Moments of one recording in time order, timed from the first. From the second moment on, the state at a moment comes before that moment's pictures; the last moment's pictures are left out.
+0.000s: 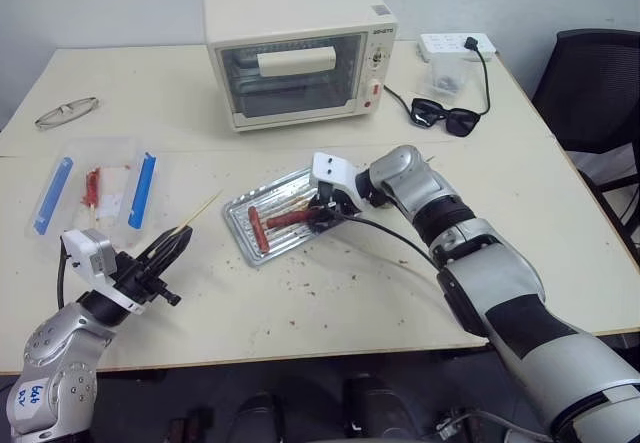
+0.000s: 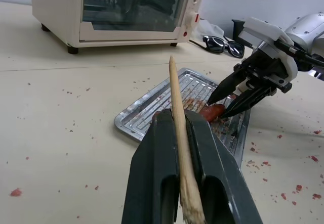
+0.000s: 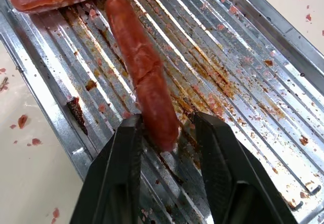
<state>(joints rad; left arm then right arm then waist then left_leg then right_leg) 0.09 0.49 0.46 -0.26 -0.71 0.28 -0.69 -1.28 -0.17 0.29 1.14 -0.23 0.05 1.19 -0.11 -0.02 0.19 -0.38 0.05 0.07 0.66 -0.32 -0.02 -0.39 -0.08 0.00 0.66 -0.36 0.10</state>
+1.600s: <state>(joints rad) -0.03 0.68 0.33 -0.21 -0.65 0.30 -0.94 -1.16 -0.40 0.26 0.53 0.04 0.29 1.48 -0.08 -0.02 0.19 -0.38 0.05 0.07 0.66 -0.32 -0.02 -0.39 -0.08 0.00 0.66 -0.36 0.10</state>
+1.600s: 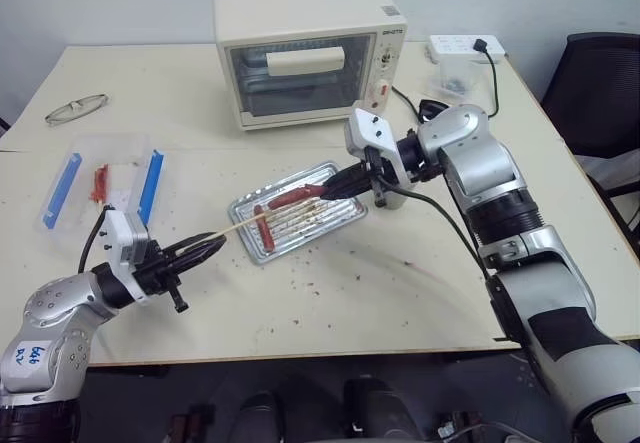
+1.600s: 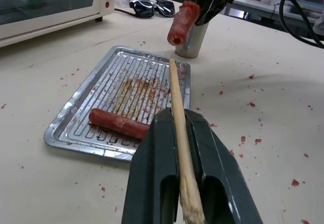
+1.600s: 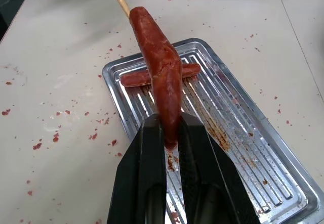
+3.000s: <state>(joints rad) -0.10 0.65 0.30 -0.22 -0.67 0.35 -0.94 -1.13 -0.42 0.27 0.53 0.07 0.31 1.48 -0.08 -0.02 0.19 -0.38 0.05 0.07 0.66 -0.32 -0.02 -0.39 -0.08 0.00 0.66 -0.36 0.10</state>
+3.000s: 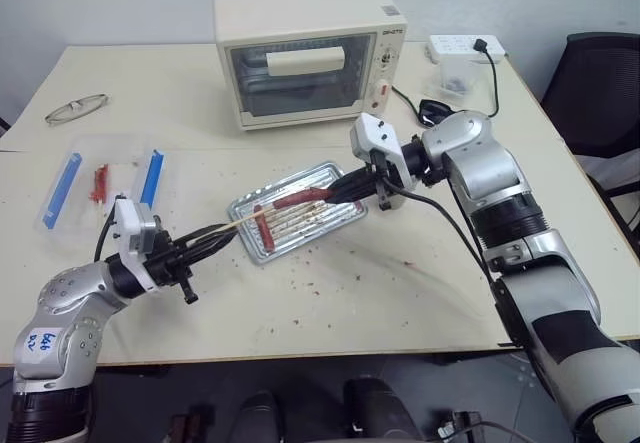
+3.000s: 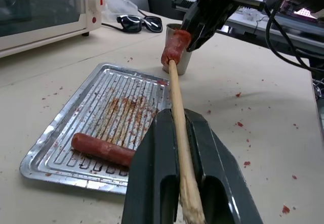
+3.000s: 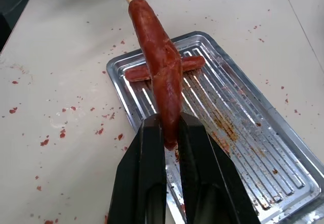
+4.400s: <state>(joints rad) -0.13 0.61 0.38 -0.19 -0.85 0.52 -0.88 -1.02 -0.50 0.21 0.33 0.18 0.33 1.51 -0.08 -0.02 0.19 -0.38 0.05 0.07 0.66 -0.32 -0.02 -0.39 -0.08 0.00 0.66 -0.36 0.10</state>
